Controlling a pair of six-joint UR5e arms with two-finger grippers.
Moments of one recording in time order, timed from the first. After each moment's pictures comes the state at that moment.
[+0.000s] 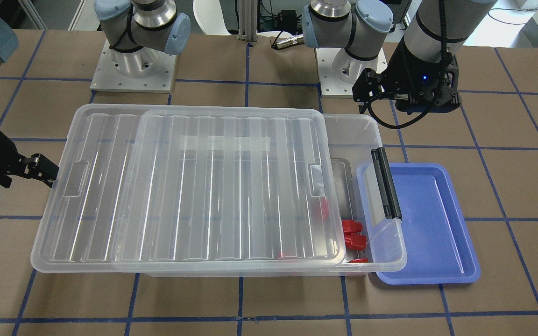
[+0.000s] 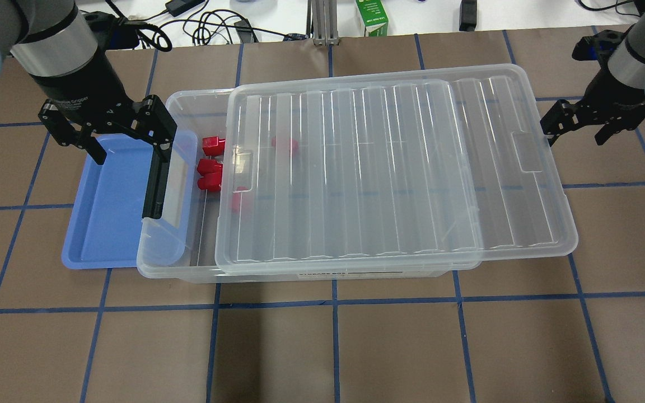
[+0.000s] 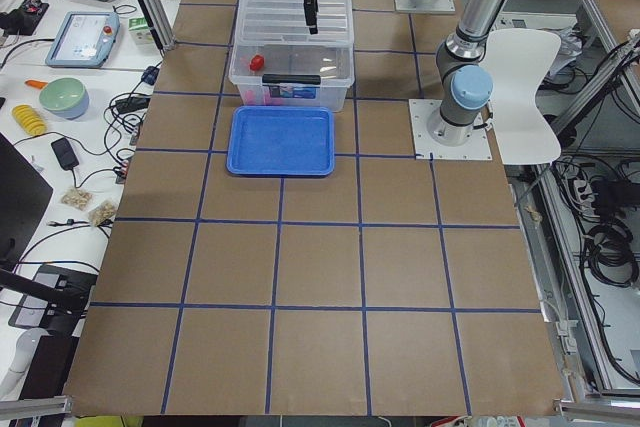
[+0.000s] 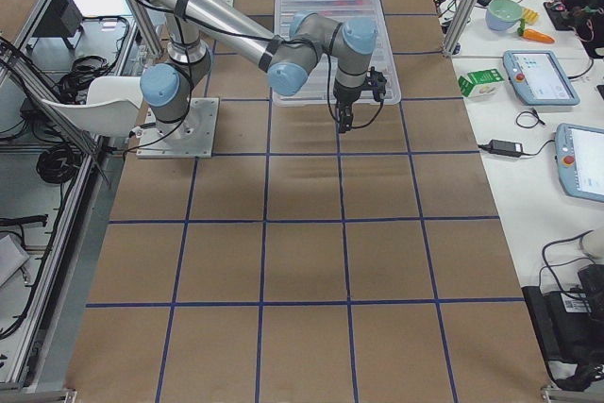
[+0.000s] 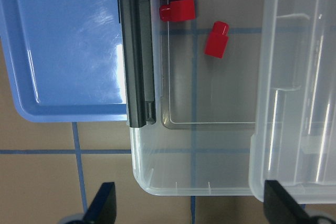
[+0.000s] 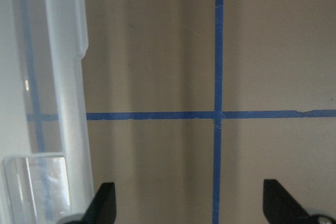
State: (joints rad) left arm -1.53 -1.58 -1.53 -1.73 1.60 0.04; right arm 1.25 -1.39 1.73 -1.90 -1.58 -0.32
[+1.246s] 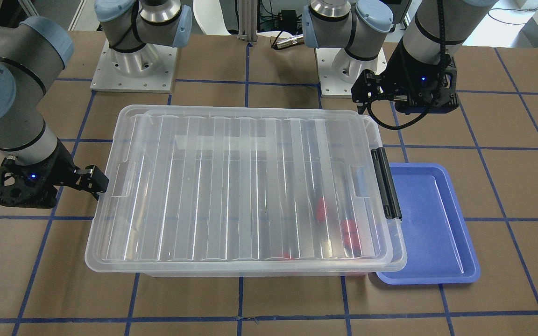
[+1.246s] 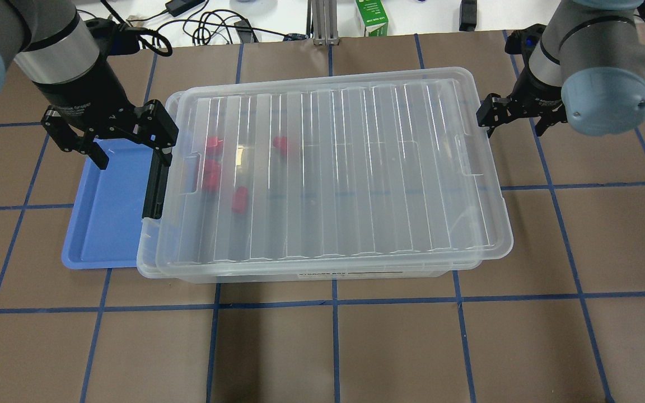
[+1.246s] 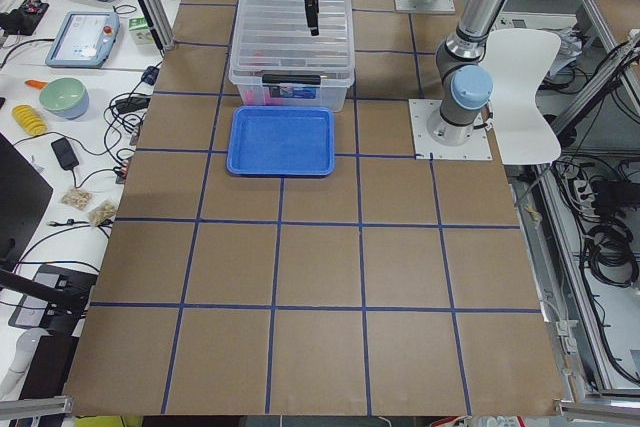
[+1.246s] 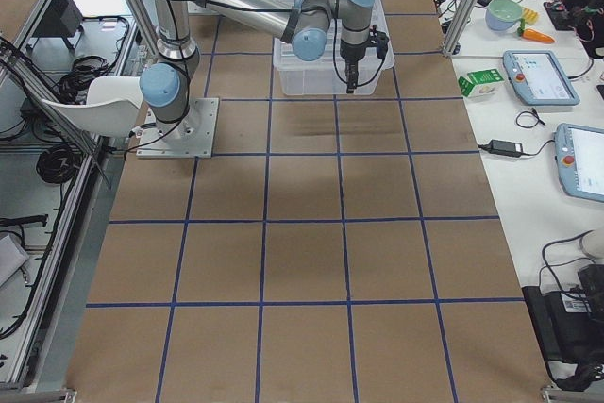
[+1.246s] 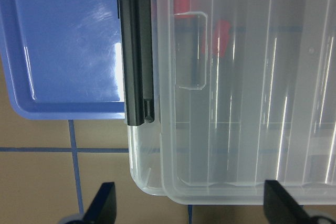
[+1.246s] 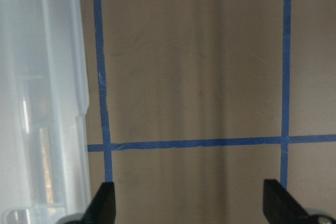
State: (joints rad) left arm -1.53 -1.56 -1.56 -1.72 1.59 0.03; right arm 1.41 -1.37 1.72 -1.99 -1.59 -0.14
